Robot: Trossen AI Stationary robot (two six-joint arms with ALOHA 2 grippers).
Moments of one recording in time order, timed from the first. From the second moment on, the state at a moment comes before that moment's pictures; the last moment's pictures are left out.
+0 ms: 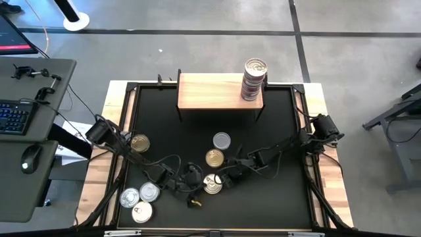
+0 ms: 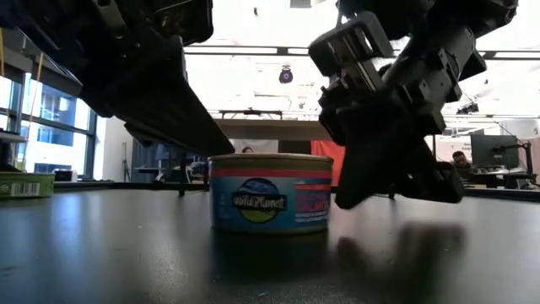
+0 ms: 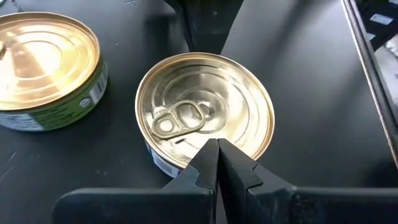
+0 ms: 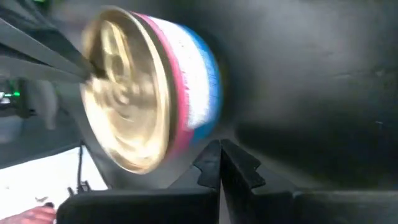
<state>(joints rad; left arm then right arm) -0.58 1.86 0.92 0.15 -0.47 -0.66 0.33 1.85 0.90 0.13 -0.13 1.34</state>
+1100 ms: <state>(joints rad) -0.59 1.83 0.91 -0.17 -0.46 -0.71 0.35 1.80 1.07 0.16 -0.13 1.24</state>
